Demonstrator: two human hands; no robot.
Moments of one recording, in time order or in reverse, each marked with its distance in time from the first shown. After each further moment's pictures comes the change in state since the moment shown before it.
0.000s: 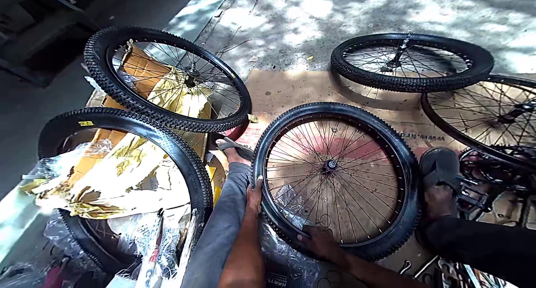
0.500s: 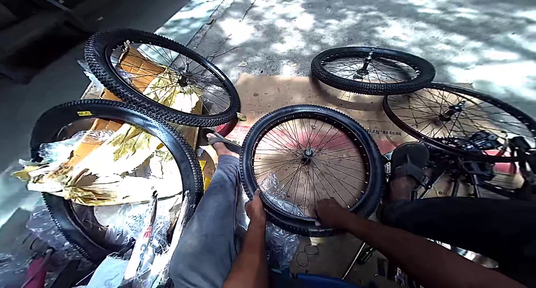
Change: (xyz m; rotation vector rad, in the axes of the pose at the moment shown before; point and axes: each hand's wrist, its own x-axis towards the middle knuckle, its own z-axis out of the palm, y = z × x) left_hand -0.110 -0.035 0.030 -0.041 0.263 -0.249; right_hand -0.072 0.037 -0.078 -0.615 -0.121 0.023
